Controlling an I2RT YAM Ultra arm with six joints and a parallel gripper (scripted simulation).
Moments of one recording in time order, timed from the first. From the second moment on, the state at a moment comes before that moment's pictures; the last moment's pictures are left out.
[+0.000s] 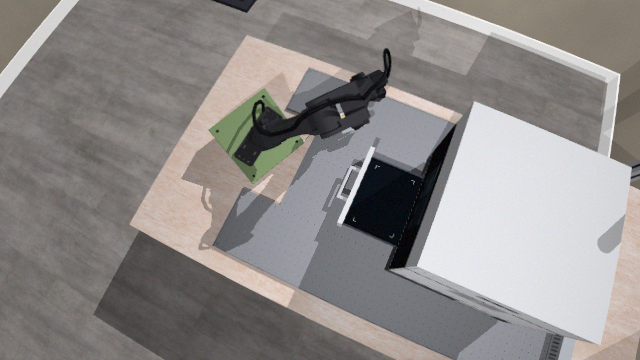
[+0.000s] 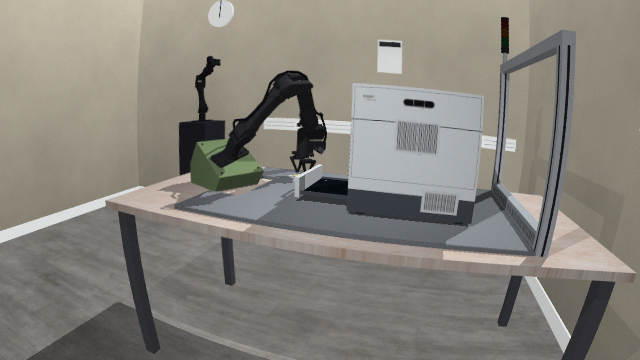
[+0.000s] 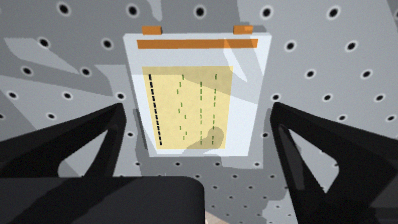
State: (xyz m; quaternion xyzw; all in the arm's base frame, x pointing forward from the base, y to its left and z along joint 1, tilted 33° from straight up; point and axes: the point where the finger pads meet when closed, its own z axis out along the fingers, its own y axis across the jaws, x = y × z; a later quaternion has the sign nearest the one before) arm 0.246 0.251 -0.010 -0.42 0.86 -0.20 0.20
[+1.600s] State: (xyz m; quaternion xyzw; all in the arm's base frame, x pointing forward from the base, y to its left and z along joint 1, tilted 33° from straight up) arm 0.249 0.249 -0.017 -0.42 0.86 -0.20 0.20
